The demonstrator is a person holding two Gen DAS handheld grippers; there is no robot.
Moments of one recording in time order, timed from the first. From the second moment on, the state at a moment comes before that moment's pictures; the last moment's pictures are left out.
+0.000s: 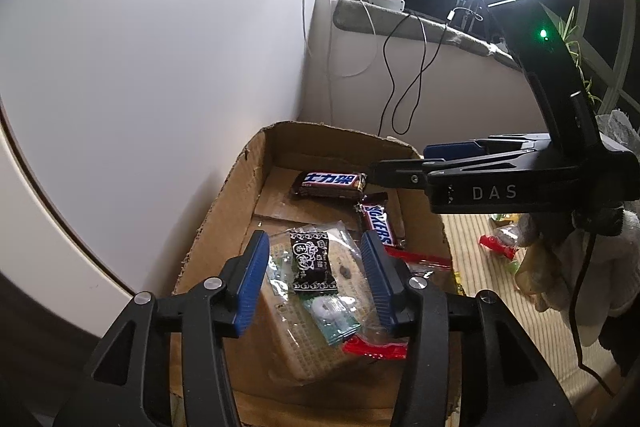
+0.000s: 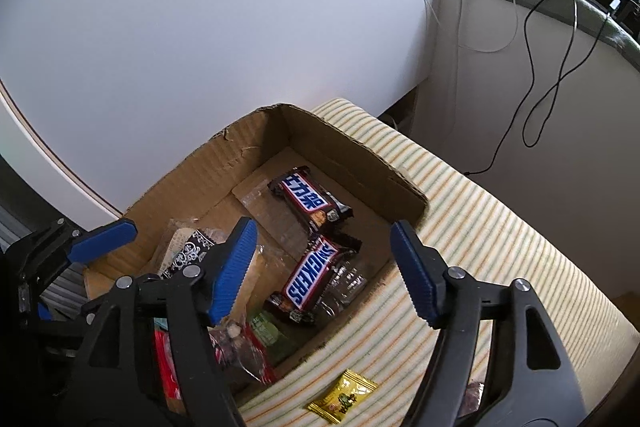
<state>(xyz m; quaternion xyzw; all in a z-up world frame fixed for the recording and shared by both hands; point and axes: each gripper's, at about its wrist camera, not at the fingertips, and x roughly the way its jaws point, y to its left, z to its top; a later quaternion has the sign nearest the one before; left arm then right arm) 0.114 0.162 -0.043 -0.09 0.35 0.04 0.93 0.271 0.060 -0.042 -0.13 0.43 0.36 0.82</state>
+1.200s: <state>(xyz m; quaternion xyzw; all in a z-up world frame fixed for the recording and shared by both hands) 0.092 0.044 -0.034 -0.07 0.35 -0.05 0.93 0.212 -0.141 -0.032 -0.11 0.42 0.27 0.86</state>
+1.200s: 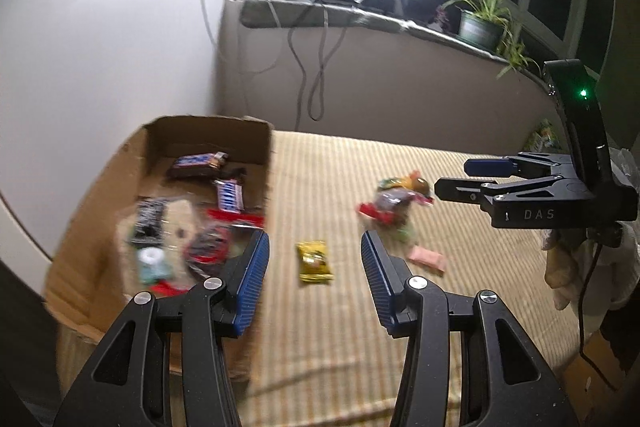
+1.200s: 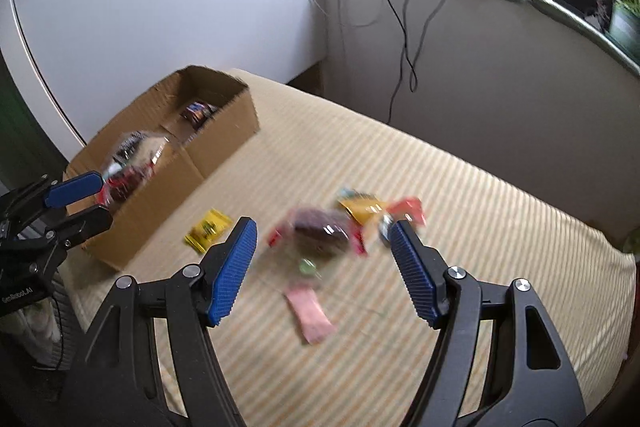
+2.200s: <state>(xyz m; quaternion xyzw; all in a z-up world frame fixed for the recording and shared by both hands) 0.144 -0.027 -0.081 -0.02 0.42 -0.08 0.91 0.199 -0.142 -0.103 -0.14 0.48 0.34 0.80</state>
